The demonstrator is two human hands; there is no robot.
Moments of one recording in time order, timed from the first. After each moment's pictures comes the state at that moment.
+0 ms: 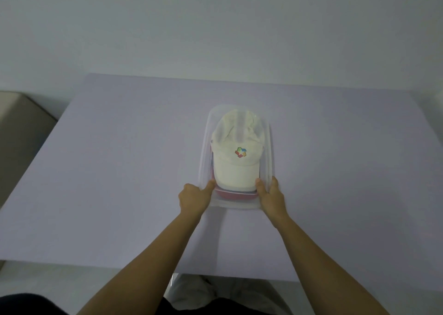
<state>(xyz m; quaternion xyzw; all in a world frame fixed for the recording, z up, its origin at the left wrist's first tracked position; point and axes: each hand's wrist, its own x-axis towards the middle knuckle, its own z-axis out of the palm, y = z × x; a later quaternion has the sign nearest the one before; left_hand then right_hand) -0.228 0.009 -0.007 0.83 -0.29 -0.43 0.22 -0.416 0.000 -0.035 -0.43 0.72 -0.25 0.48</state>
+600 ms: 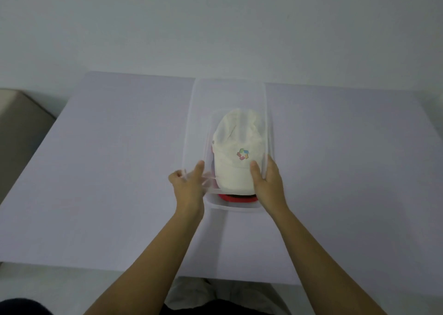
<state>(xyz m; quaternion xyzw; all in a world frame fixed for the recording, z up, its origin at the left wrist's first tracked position) -0.229 0.004 0.028 0.66 -0.09 -0.51 0.54 -0.390 -0.014 0.023 -0.51 0.65 -0.37 0.43</state>
